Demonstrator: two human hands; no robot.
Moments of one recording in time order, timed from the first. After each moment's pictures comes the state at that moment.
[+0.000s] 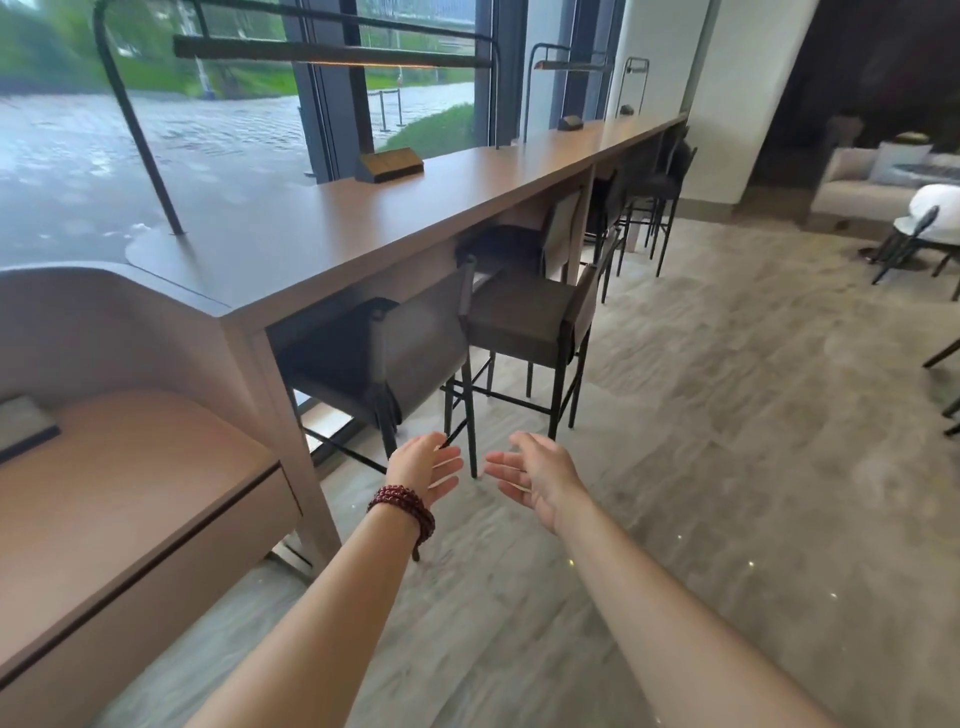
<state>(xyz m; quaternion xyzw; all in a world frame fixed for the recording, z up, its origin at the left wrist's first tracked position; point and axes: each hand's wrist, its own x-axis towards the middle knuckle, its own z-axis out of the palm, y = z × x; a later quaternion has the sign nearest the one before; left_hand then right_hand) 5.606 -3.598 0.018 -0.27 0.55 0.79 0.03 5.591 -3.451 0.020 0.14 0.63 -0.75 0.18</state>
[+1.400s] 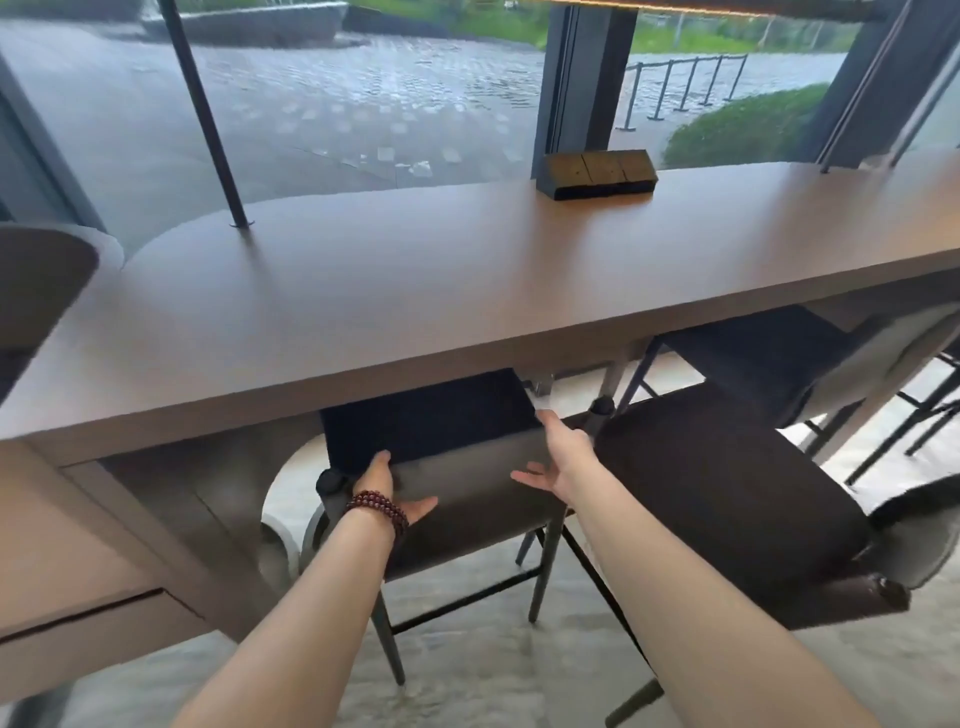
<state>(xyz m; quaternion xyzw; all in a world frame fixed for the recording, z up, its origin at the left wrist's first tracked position) 5.140 -3.716 -0.031 -0.53 0.11 0.80 -0.24 4.973 -3.598 -0.005 0.11 0.65 -0.64 0.40</state>
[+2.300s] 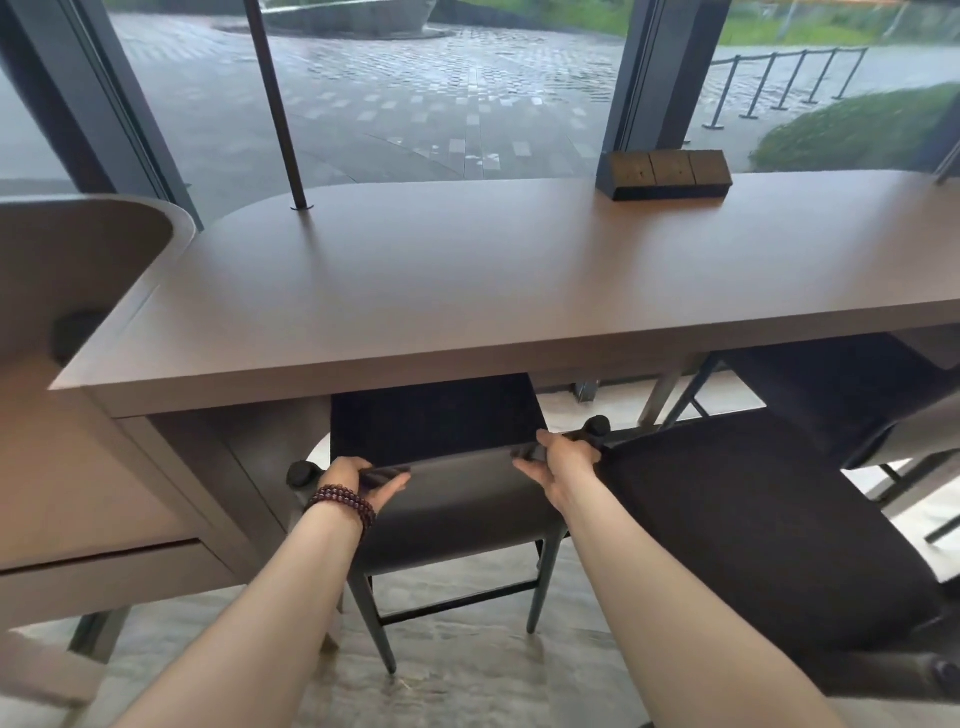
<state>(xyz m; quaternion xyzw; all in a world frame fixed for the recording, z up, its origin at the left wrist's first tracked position) 5.178 -3.729 -0.025 -0.52 0.05 0.78 -0.34 4.971 -3.620 -0.025 0.13 0.60 -0.67 0.41</state>
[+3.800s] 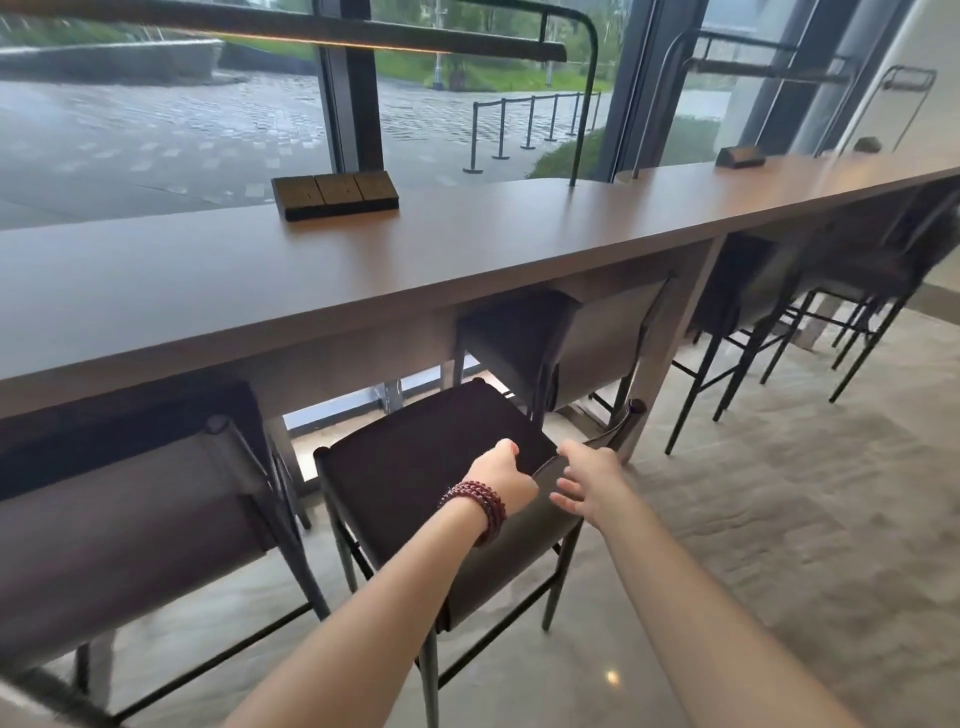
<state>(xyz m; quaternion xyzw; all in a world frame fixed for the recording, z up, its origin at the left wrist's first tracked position) 4.819 -3.295 0.028 -0.27 0.85 0.45 0.04 4.735 -3.199 0.017 0.13 0.73 -0.62 0.28</state>
